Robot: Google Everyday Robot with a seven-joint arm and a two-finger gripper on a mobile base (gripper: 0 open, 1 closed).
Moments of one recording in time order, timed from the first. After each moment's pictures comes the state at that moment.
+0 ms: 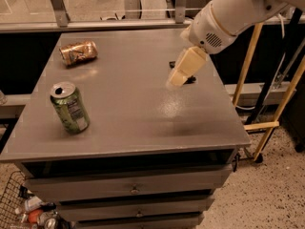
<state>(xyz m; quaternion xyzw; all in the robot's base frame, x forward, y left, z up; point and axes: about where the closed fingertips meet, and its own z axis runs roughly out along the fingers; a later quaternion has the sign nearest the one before) 0.569 -0.066 0.948 -0.59 0.74 0.11 0.30</state>
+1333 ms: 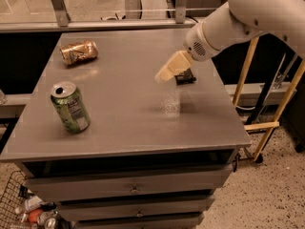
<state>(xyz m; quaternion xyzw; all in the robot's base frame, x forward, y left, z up) 0.634 -0.069 0.906 -0.47 0.80 0.13 0.35</state>
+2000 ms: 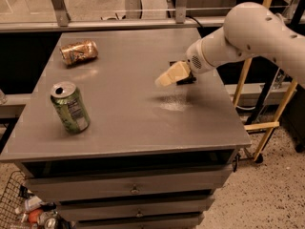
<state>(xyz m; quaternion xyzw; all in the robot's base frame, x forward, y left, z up) 0.662 -0.077 0.857 -0.39 0.83 0.15 0.37</state>
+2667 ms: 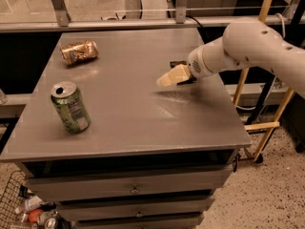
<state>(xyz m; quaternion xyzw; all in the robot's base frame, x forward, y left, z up) 0.679 -0.094 0.840 -0.33 0.85 0.14 0.39</state>
